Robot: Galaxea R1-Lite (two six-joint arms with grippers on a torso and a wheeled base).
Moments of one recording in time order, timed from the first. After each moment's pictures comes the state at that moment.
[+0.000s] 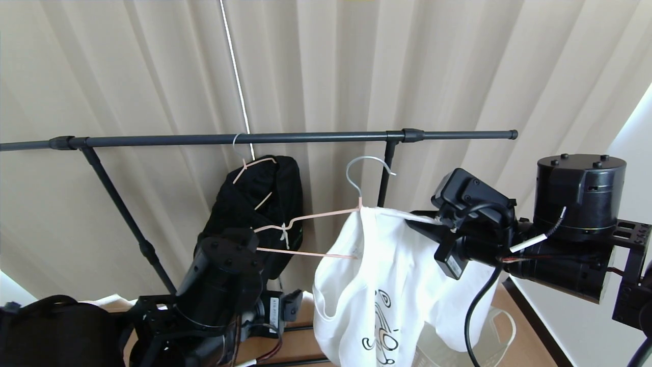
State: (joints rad) left arm -0.80 1.68 -0.62 -0.34 0.42 -0.46; right arm 0.58 1.60 -0.74 -0.54 0.03 -0.50
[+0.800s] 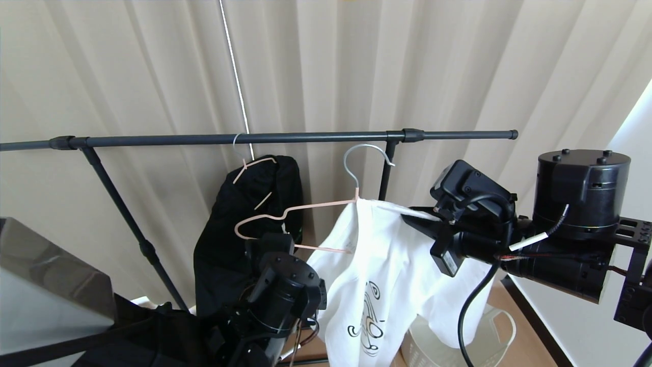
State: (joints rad) left arm -0.86 1.93 -0.69 -0.59 0.62 -0.43; right arm 0.61 1.60 -0.75 -0.54 0.00 -0.45
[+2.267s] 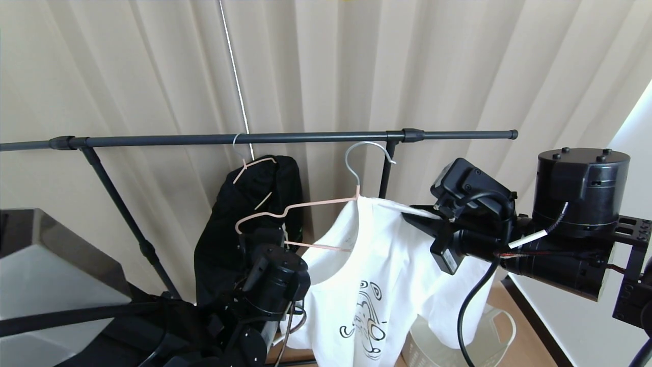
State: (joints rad) left arm -0.78 1.95 -0.69 -0.59 0.64 -0.37; right arm 0.61 1.60 -0.76 -0.54 0.00 -0.45
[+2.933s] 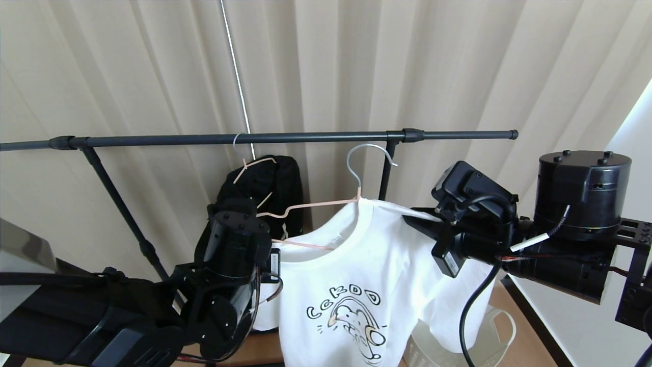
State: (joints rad) left arm -0.67 1.85 -0.70 -0.61 0.64 -0.26; right arm 0.61 1.59 -0.75 -0.54 0.00 -0.45
